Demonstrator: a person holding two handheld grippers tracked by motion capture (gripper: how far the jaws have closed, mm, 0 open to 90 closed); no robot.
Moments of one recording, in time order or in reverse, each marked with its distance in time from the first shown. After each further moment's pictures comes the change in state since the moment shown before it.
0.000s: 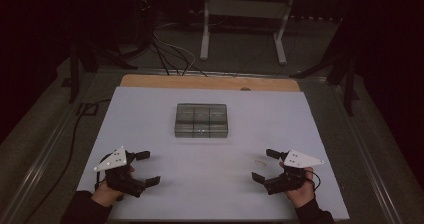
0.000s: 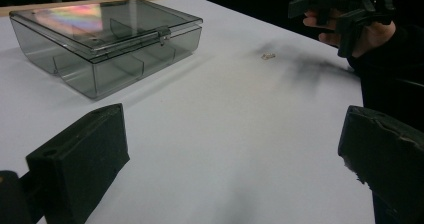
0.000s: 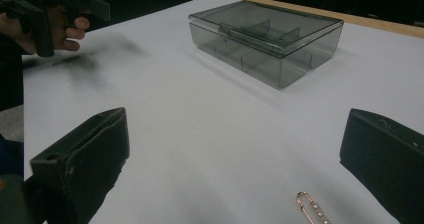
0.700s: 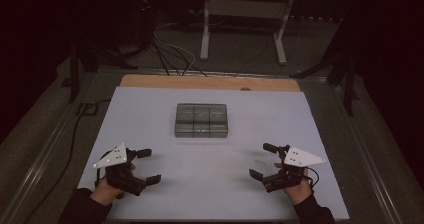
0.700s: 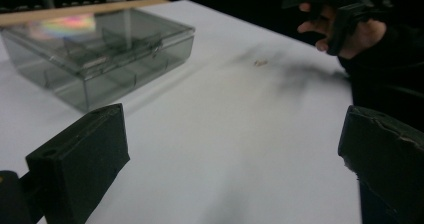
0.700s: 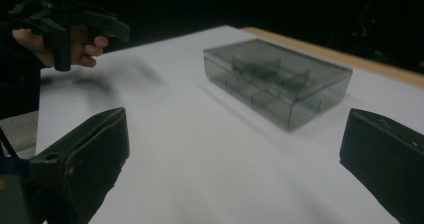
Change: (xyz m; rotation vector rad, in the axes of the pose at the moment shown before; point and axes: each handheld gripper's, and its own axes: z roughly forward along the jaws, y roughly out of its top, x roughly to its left) left arm -0.003 0.017 0.000 -0.012 -0.030 0.003; right arm 0.005 0.019 0.002 -0.098 0.042 -0.074
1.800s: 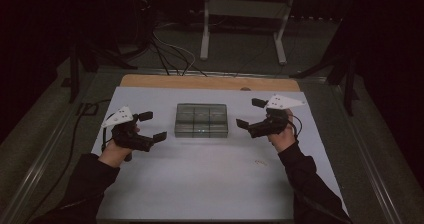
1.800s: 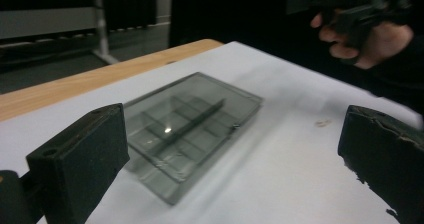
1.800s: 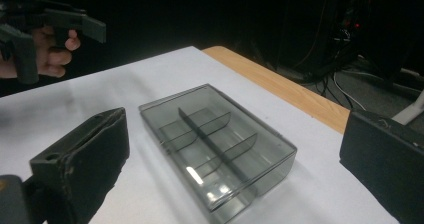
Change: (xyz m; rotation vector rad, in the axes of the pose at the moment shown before) left arm 0.059 0.069 0.029 -0.046 0.163 0.023; right arm -0.079 0.088 0.076 0.043 -0.044 -0.015
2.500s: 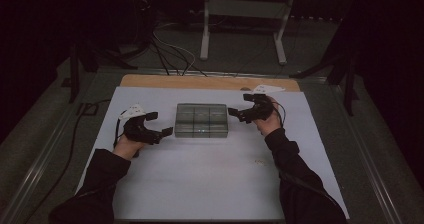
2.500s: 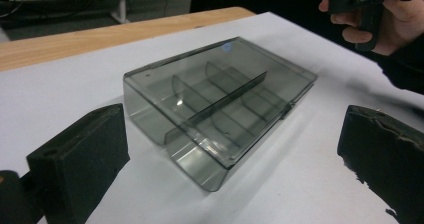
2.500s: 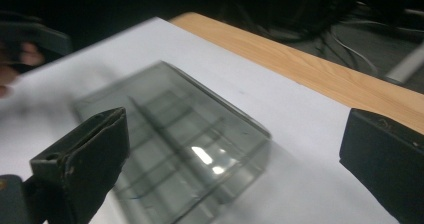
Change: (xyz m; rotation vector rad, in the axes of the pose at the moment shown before) left arm 0.027 -0.022 0.037 0.105 0.061 -0.099; right arm -0.048 -0.018 0.066 0.138 -0.049 0.133
